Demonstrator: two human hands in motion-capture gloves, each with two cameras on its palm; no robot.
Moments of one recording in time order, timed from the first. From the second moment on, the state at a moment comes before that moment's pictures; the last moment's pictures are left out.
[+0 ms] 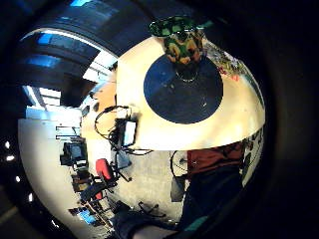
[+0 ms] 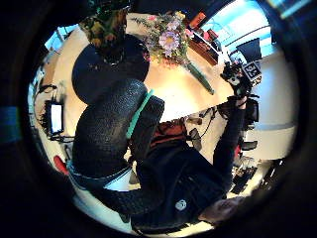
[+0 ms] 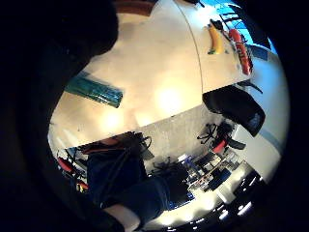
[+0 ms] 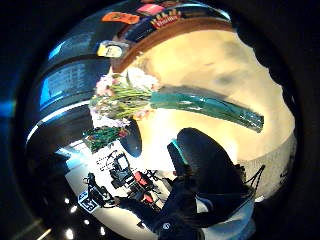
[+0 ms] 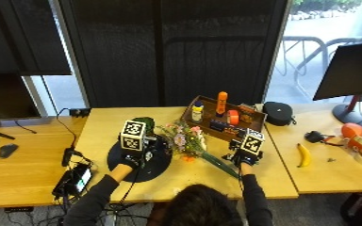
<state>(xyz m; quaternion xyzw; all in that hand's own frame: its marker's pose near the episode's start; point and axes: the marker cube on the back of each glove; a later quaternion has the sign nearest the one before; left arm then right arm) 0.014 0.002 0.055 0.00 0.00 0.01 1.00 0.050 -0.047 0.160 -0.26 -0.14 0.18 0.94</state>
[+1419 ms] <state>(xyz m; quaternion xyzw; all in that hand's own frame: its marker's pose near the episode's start) 0.068 -0.034 0.055 -0.12 0.60 0.04 0.79 -0.056 -0.064 0.131 0.16 -0.57 0.05 0.81</state>
